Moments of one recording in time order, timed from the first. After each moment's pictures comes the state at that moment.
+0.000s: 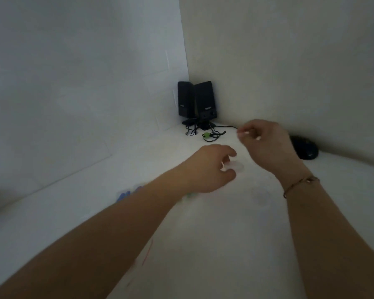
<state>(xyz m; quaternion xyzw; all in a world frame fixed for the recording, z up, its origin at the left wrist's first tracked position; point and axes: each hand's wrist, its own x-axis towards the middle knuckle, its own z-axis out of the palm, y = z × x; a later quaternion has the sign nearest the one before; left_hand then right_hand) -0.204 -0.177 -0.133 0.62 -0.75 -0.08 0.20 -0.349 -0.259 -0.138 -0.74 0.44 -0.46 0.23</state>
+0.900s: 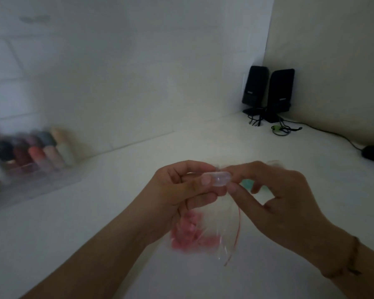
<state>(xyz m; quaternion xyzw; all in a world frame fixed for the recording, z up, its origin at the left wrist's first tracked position) -0.084 0.012 -0.142 0.42 -0.37 -0.51 0.66 -0.246 -0.103 -0.157 -0.87 0.08 -0.46 0.15</state>
